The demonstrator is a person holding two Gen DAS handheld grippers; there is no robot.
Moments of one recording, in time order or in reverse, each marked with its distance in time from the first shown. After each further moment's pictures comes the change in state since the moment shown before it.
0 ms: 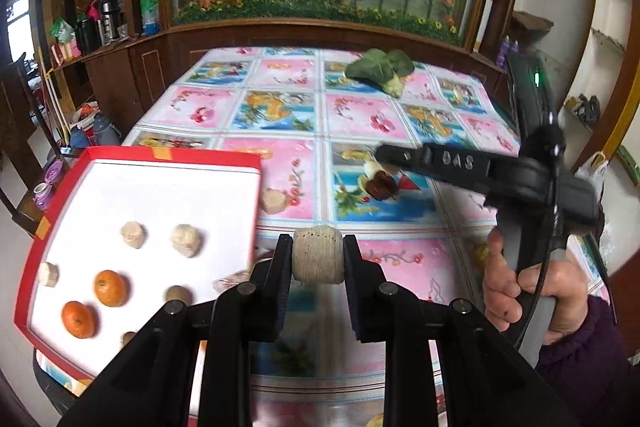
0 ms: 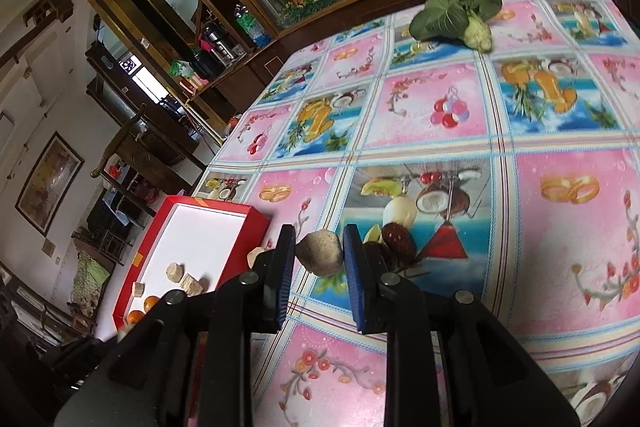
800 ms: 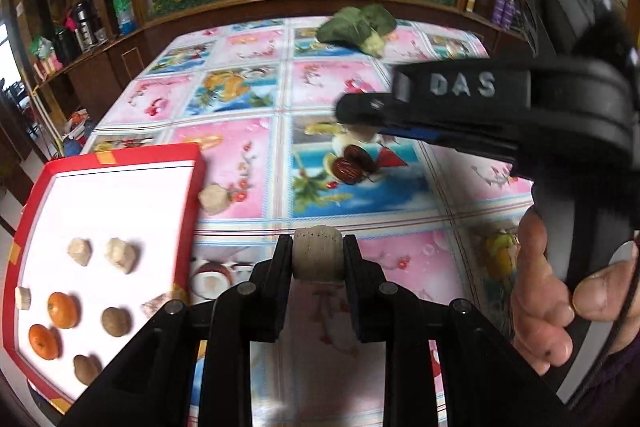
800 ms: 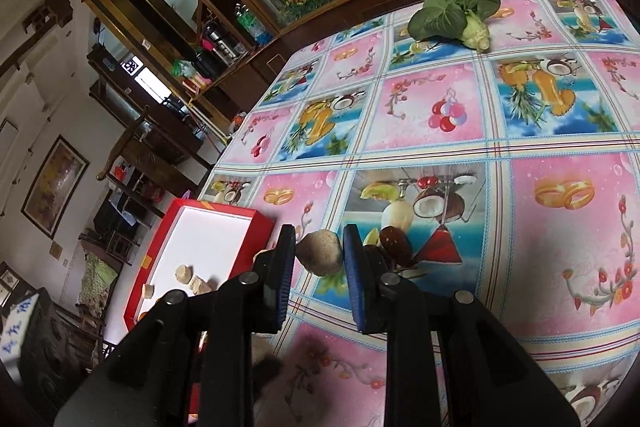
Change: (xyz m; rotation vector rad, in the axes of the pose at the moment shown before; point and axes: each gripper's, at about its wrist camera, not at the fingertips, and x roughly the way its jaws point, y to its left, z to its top) left arm 0.050 -0.053 0.000 0.097 0.101 0.036; right arm -0.008 -0.004 0.012 0.013 0.018 0.018
